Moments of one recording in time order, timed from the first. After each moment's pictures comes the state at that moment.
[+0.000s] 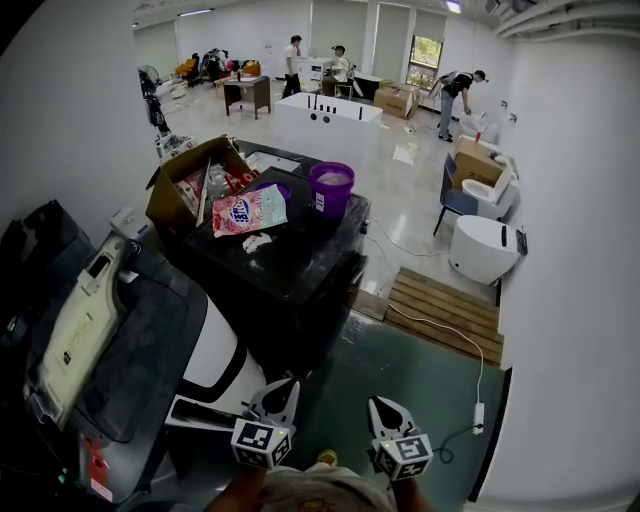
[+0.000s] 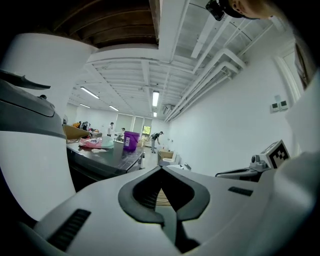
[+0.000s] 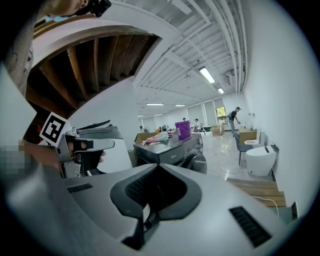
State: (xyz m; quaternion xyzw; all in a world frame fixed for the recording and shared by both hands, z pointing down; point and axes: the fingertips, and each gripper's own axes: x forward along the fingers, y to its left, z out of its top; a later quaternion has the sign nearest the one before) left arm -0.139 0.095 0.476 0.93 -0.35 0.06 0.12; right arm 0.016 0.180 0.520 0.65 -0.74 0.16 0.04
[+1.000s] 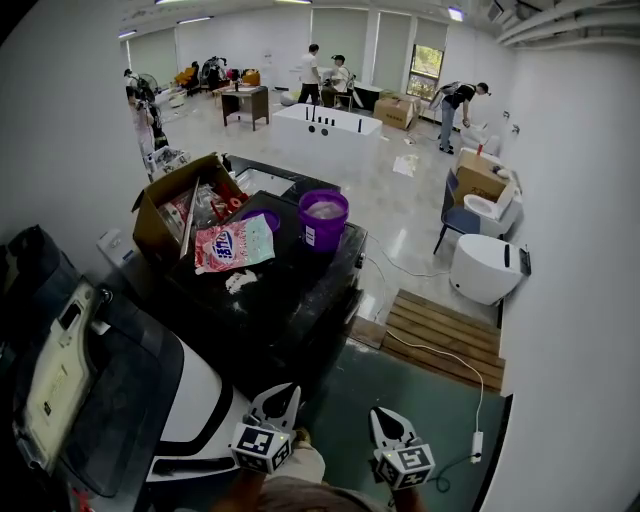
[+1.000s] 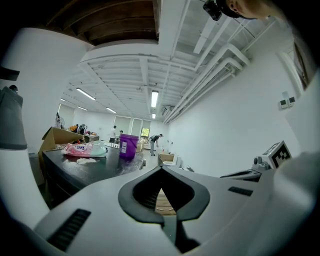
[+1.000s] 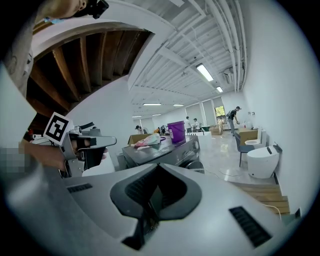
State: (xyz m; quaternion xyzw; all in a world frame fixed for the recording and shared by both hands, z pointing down) left arm -0.062 -0.028 0.469 0.93 -0.35 0.05 0.11; right arm 0.091 0.070 0.527 0.65 -0.74 0.17 0.03
